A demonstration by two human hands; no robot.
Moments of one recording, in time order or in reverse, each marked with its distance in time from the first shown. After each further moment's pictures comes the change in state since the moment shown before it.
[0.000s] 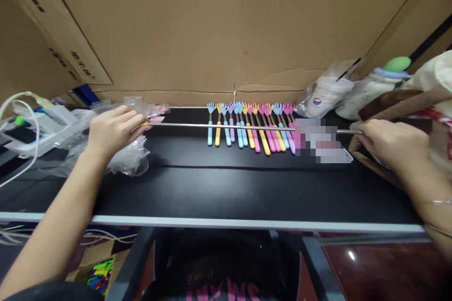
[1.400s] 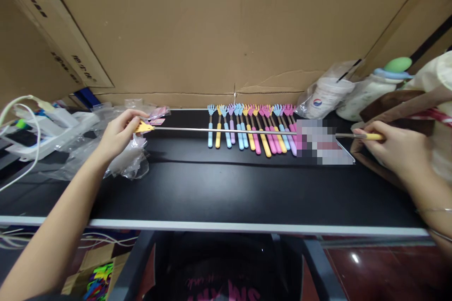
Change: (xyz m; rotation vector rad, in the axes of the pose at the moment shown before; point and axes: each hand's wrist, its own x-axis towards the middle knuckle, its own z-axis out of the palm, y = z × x) left_hand 0.002 0.005 0.009 -0.911 -0.168 -0.549; right_hand -0.004 -0.002 0.012 0.264 -0.009 0.328
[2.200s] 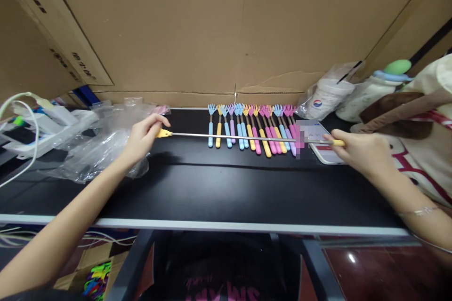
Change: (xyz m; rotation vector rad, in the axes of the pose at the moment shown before) left_hand -0.007 0.029 0.035 -0.142 0.038 0.145; right_hand -0.011 -0.056 -0.006 -0.162 0.010 -0.261
